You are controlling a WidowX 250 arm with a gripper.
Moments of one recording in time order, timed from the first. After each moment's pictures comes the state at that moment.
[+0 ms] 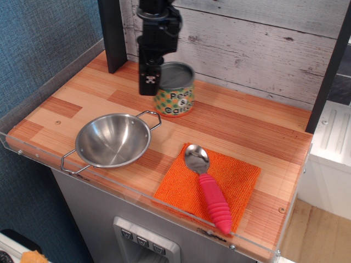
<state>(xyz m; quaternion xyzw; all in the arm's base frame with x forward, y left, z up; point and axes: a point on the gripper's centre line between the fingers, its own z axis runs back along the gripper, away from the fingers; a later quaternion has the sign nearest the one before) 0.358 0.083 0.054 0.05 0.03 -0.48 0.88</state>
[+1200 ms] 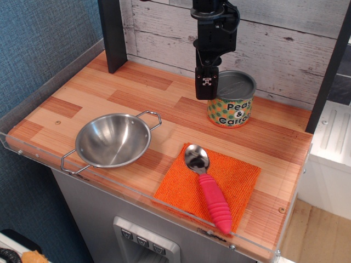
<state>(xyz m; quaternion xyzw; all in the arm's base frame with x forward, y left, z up) 0.378 0.006 0.060 -0.02 -0.03 -0.53 0.85</state>
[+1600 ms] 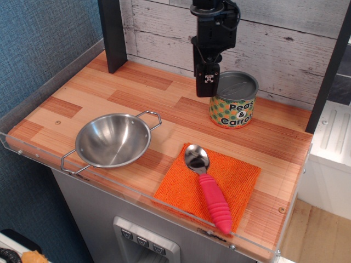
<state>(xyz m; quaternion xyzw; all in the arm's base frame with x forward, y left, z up) 0.378 0.013 0.063 -0.01 -0.02 -0.48 0.88</state>
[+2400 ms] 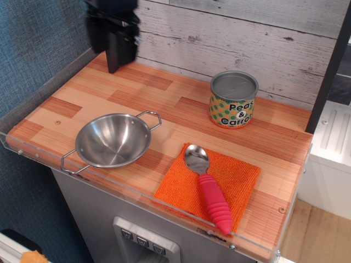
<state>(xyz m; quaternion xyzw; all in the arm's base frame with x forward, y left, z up) 0.331 0.143 0.104 0.02 0.02 -0.08 1.00</state>
